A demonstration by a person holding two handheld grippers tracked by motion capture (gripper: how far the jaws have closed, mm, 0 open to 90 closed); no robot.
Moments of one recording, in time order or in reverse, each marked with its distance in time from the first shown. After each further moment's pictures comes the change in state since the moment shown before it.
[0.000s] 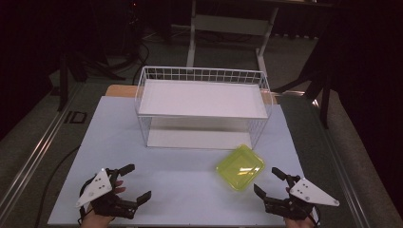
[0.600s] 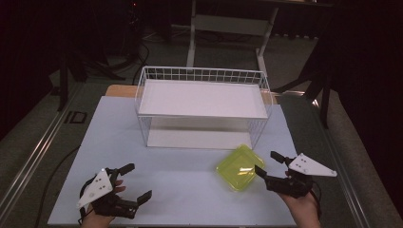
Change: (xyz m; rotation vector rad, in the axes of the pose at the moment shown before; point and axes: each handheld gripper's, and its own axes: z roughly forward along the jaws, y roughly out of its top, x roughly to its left) left arm -0.002 0.001 0.001 -0.004 0.011 0.015; right arm -0.035 0.035 0.028 0.085 0.011 0.031
